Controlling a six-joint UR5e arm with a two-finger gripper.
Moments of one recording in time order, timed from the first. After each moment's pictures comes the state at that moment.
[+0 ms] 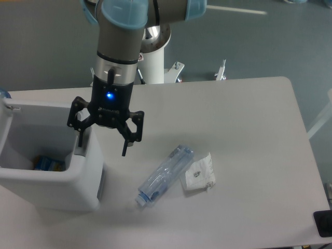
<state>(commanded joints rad) 2.32 -1.71 -1.58 -0.88 1.19 0.29</state>
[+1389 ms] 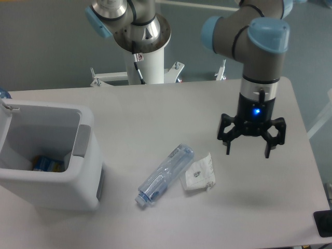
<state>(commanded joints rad) 2.74 -1.91 -1.56 -0.88 1.30 0.95</state>
